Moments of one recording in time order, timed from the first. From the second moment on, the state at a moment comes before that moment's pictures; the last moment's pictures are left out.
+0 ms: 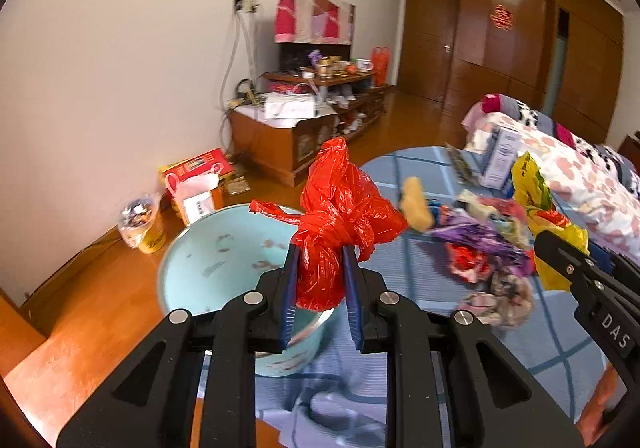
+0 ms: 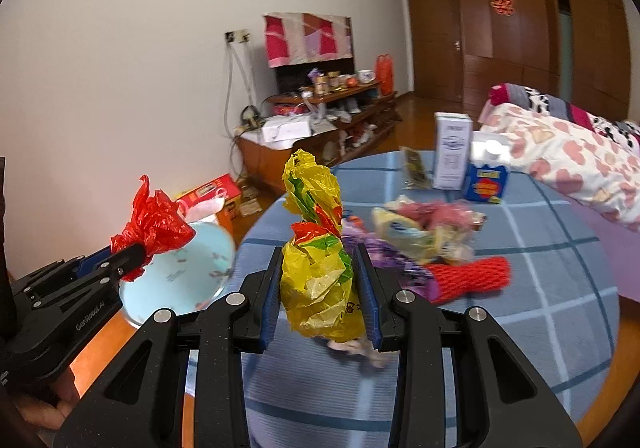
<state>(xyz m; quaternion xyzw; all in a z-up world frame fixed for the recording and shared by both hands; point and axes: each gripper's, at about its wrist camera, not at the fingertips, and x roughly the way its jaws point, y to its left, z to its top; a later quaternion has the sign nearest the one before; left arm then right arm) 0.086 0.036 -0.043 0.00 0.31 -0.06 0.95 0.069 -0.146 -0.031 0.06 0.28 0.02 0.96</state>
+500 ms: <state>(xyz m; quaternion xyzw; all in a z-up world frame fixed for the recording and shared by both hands) 0.105 0.107 -0.059 -0.04 0.33 0.02 0.94 0.103 -0.086 -0.052 0.03 0.31 0.07 0.95</state>
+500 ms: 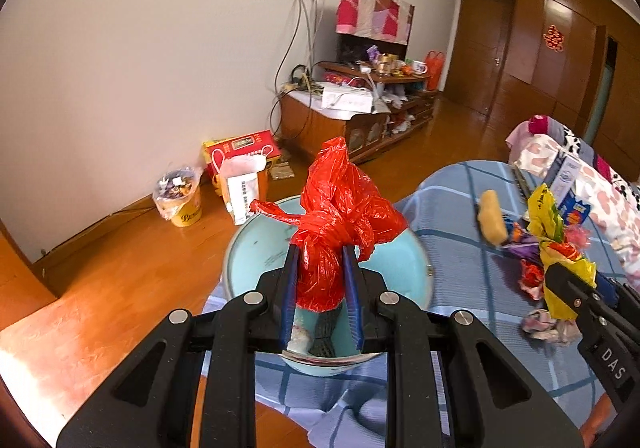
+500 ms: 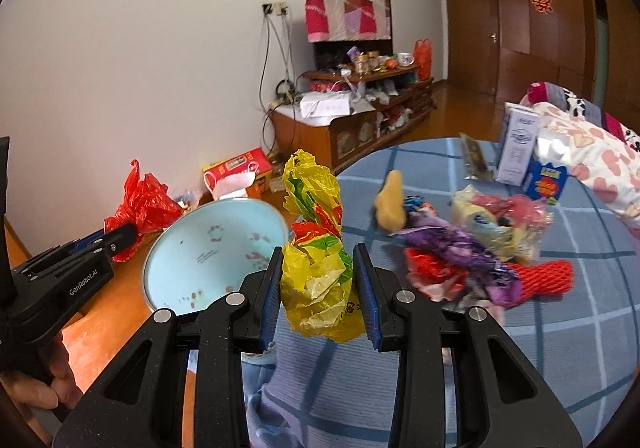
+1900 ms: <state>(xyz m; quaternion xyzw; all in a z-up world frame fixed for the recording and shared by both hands) 0.152 0.126 -0.116 -0.04 0.40 0.06 0.92 0.191 -0.004 -0.105 0.00 0.40 0.14 0.91</state>
